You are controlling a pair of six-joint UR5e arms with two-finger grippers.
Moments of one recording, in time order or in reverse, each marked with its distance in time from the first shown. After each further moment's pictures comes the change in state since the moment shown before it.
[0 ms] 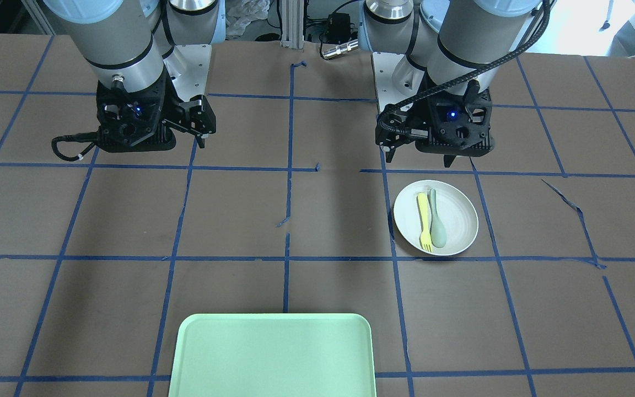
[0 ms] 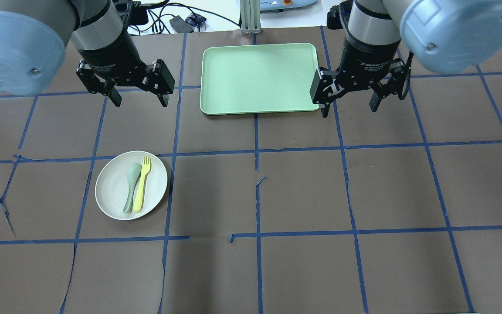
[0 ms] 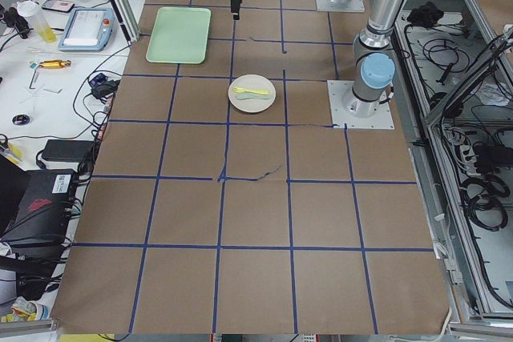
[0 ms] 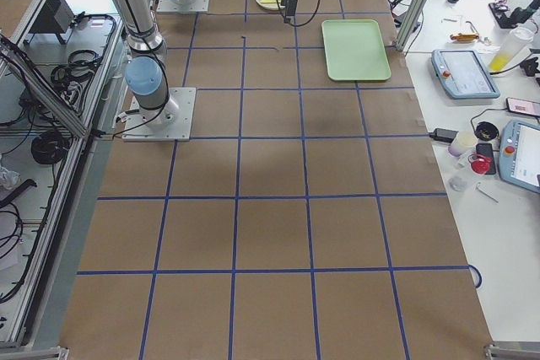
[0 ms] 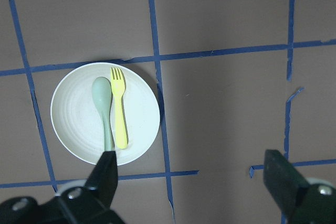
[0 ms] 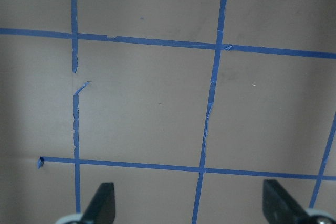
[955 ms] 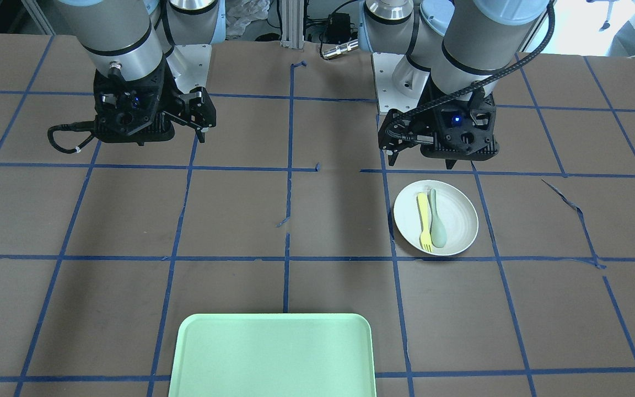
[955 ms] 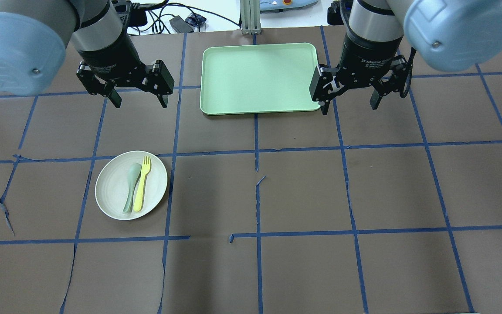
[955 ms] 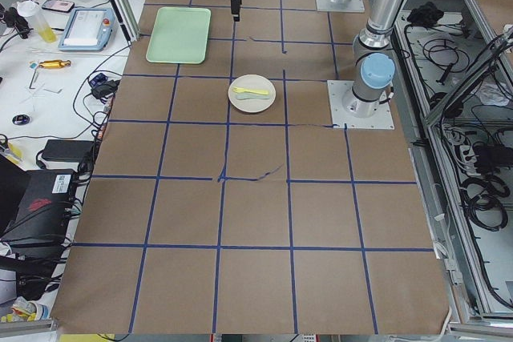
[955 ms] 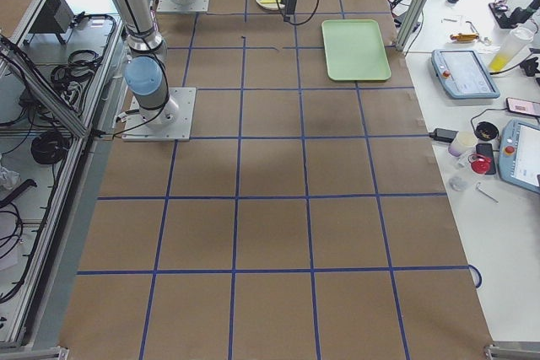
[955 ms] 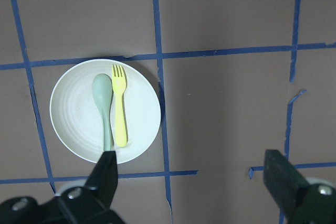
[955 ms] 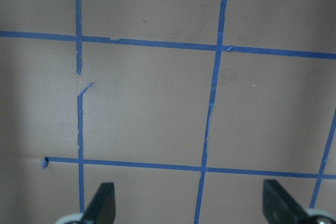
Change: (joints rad) left arm 0.003 -0.003 -0.002 0.002 -0.003 -0.005; right arm 0.004 -0.012 -0.017 0.014 0.003 0.011
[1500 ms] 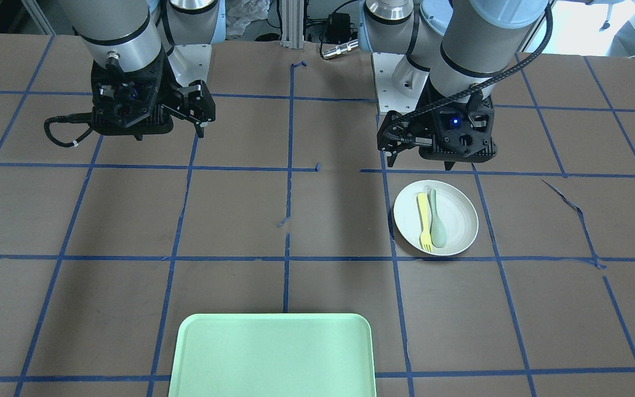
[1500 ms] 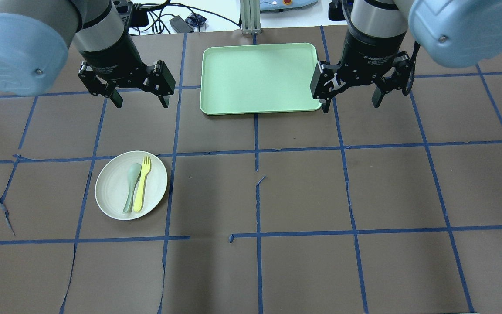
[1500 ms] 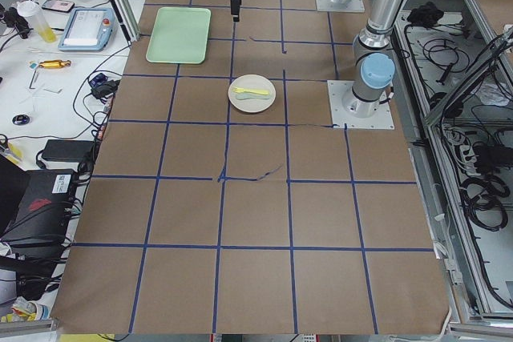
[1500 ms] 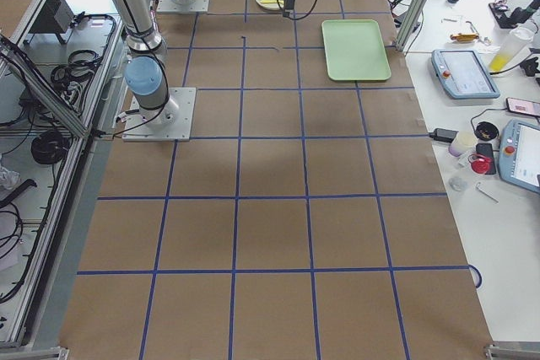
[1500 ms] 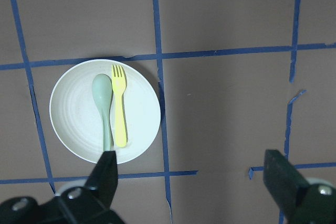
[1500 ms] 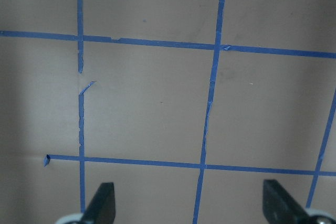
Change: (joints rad) left arm -0.003 -0.004 -0.001 0.004 -0.001 0.000; right arm 0.004 -0.005 -0.009 0.010 -0.004 0.003
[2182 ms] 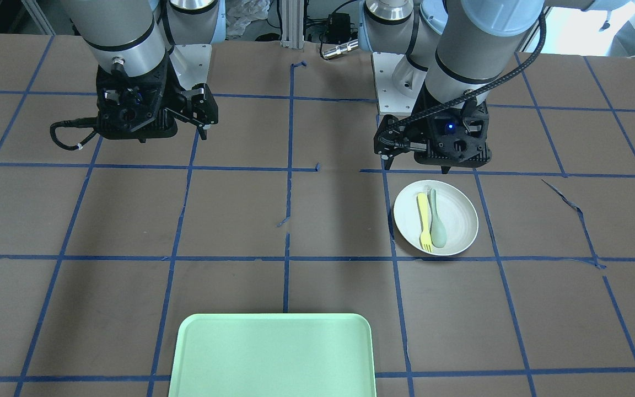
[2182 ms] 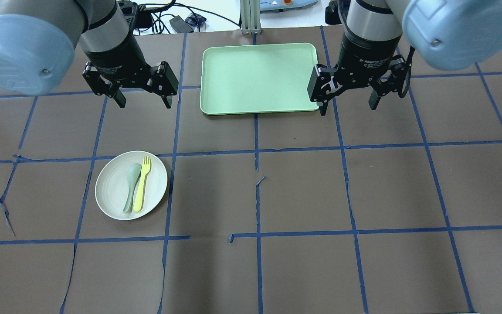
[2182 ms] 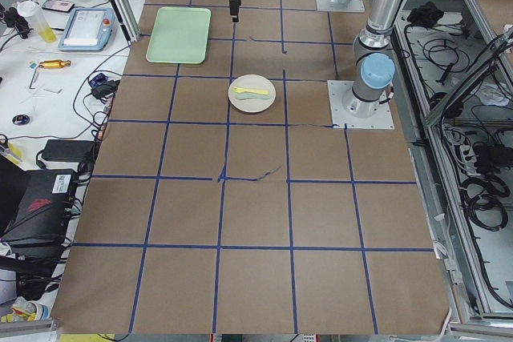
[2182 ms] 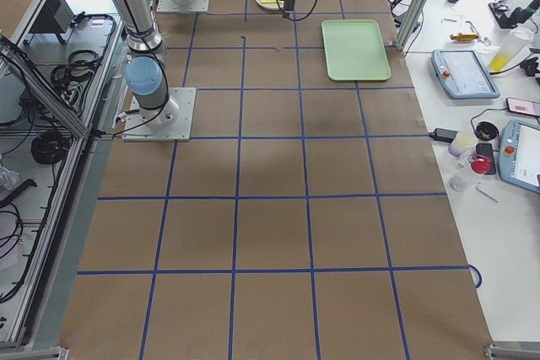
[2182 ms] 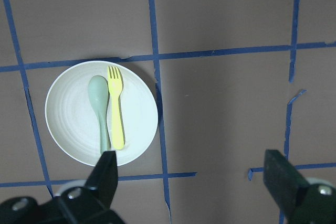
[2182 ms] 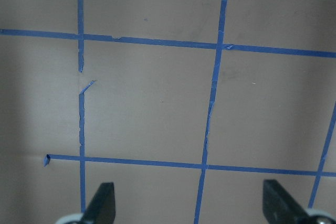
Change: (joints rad) left arm -0.008 -0.009 0.004 0.007 0.002 0.000; right arm 0.007 0.008 0.006 -0.003 0.002 0.002
